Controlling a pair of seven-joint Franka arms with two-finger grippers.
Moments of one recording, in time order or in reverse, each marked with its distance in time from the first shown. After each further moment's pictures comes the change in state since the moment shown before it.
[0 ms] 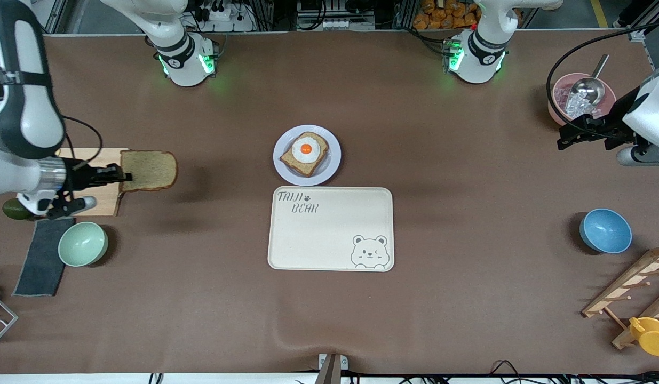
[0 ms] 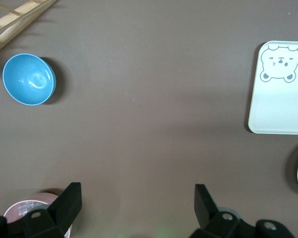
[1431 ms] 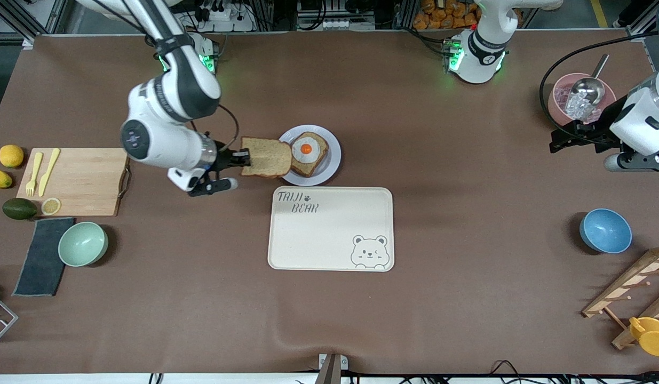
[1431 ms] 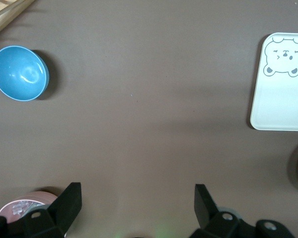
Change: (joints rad) left arm 0.000 0.001 0.000 -0.048 -0.008 0.023 0.000; right arm 0.549 -0.043 0.001 -0.195 0.199 0.352 0.446
